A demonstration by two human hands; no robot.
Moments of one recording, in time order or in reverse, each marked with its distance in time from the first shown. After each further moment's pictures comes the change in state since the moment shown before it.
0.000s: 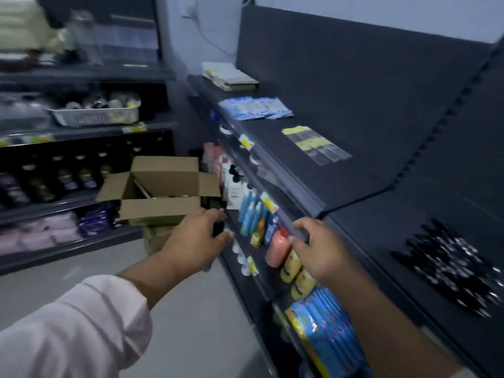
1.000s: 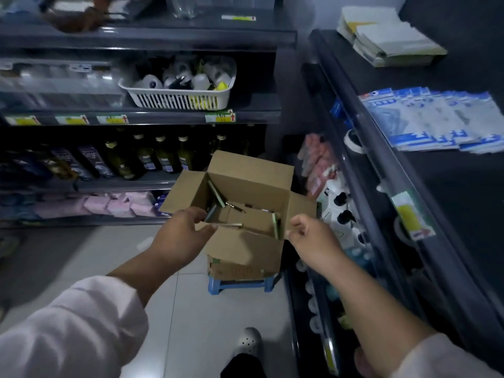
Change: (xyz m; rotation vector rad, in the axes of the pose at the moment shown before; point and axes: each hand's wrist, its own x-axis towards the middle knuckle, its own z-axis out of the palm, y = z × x) left_hand 0.279 -0.257 -0.062 -0.127 0.137 -0.660; right_hand 0.403 -0.129 0.253 0.079 -0.527 -0.090
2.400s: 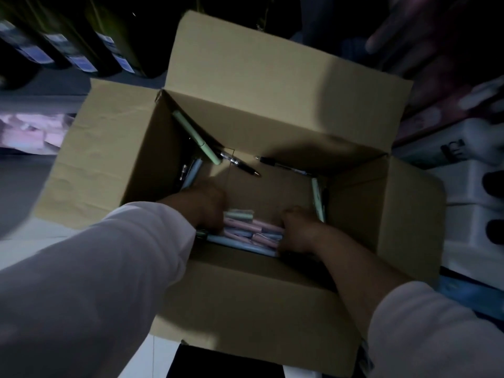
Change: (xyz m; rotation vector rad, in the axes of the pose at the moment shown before) left_hand 0.350 -0.175 0.235 0.742 -0.866 0.130; right_hand 0.312 0.126 0.241 -0.607 -0.781 0.158
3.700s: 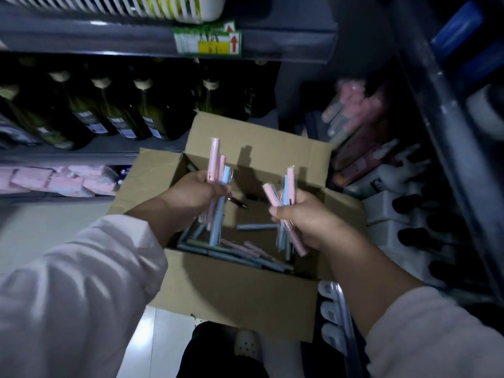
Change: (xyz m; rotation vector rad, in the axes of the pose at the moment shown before) left_hand -0.157 0.039 -0.081 -1.413 0.440 -0.003; right_hand -0.132 -0.010 -0.068 1.239 0.337 -0.226
